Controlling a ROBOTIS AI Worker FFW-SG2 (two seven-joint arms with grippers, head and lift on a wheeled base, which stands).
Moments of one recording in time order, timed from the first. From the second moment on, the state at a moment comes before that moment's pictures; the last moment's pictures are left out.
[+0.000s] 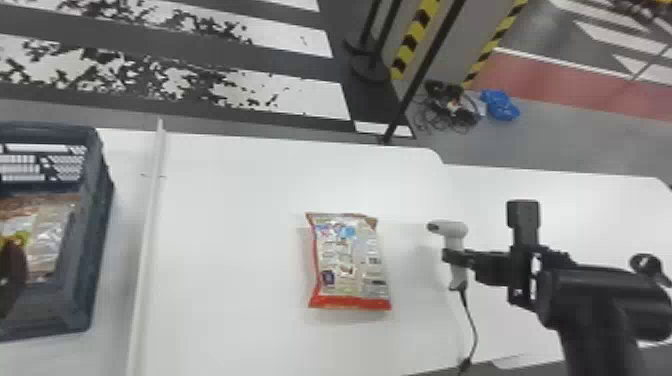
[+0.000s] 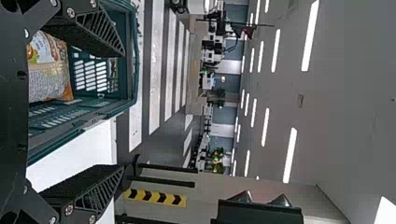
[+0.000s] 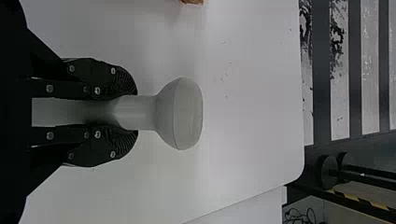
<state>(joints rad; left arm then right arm) 0.74 0.11 0.16 -2.07 0.26 -0.21 -0.32 0.16 -0.38 -0.42 -1.70 -0.03 0.96 0.50</state>
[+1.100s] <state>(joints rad) 0.74 0.11 0.16 -2.07 0.26 -0.21 -0.33 0.12 -0.38 -0.34 -1.59 0.02 0.88 0.45</state>
